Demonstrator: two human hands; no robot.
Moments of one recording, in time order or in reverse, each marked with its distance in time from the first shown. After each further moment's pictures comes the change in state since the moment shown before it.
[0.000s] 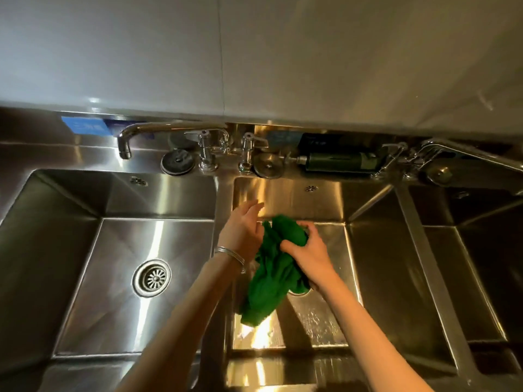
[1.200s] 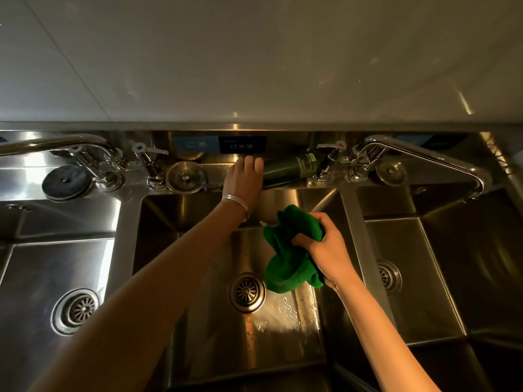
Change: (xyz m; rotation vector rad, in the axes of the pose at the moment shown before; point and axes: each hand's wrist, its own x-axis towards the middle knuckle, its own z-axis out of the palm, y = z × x) left_hand 0.194 0.101 0.133 0.517 -0.030 0.191; right_hand 0.099 0.048 -0.180 0.051 0.089 0.045
